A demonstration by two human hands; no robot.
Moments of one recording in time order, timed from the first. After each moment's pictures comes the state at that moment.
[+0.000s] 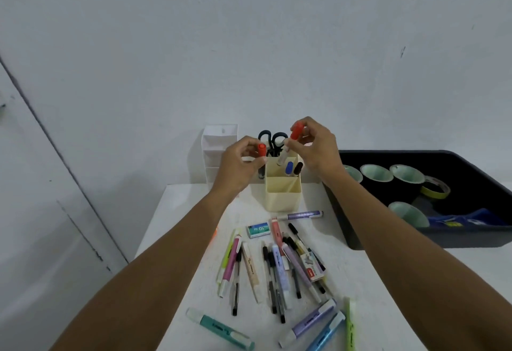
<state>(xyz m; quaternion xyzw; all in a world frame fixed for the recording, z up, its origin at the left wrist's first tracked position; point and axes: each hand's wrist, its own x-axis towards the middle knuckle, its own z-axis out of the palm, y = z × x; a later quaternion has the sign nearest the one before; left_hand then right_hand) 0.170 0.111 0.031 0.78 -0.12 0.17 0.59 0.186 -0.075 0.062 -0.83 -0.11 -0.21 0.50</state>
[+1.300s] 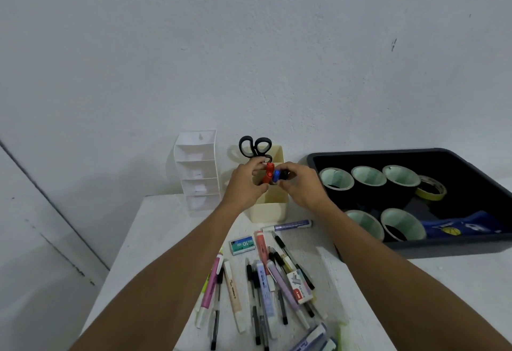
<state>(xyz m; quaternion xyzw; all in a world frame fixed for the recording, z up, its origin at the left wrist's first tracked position) 0.225 0.062 -0.021 0.88 -0.12 0.09 0.46 0.221 -0.101 -0.018 -0.90 -0.09 -0.11 0.41</state>
